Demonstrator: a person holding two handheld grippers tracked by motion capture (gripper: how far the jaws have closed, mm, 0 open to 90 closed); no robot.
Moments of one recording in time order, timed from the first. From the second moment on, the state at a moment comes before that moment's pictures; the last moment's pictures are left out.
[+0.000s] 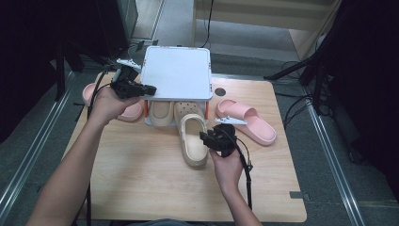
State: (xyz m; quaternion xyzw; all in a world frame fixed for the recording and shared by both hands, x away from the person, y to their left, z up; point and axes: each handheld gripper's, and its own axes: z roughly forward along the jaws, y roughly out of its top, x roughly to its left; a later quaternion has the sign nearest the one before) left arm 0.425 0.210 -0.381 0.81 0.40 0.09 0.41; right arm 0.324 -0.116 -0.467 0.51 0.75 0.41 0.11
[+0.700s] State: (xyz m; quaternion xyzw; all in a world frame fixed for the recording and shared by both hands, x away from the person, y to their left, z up) left arm 0.425 0.210 -0.382 0.81 0.41 0.09 0.41; right arm 0.257 -0.126 -0.515 0.46 0.82 0.32 0.06
